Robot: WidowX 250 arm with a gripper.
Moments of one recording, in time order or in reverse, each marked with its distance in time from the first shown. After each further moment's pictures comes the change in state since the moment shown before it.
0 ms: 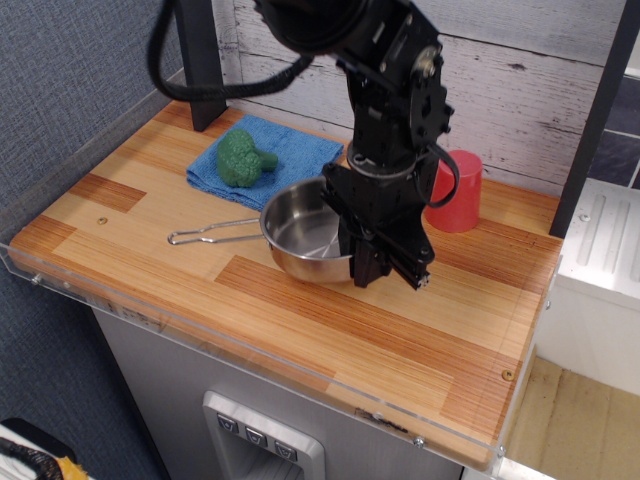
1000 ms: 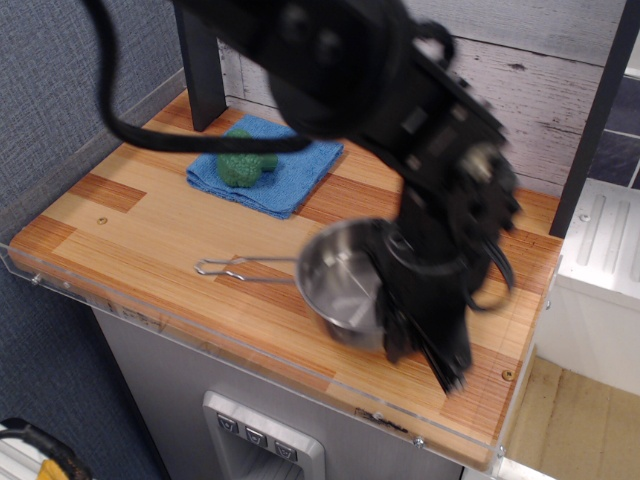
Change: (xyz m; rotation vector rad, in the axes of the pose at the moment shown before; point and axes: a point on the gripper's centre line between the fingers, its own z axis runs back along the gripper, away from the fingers) arm -0.020 -0.075 0.010 0.043 -0.064 -0.268
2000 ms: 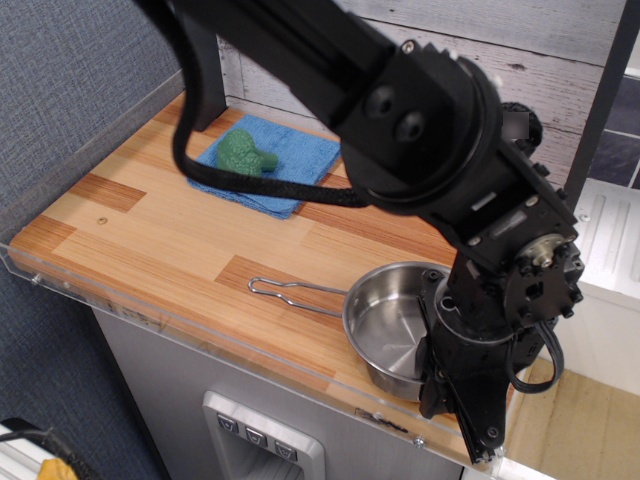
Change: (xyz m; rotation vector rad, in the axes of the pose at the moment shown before) arm 0.007 -0.031 -0.012 -0.025 0.003 -0.169
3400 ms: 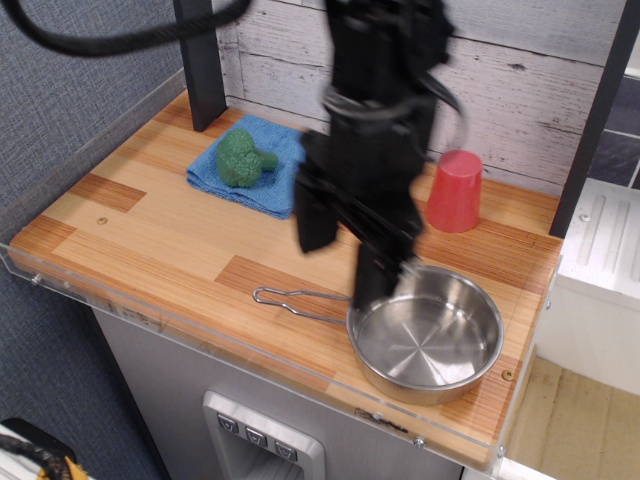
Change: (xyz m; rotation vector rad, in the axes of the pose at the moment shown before) arm -0.056 0.072 0.071 -0.173 0.115 0.419
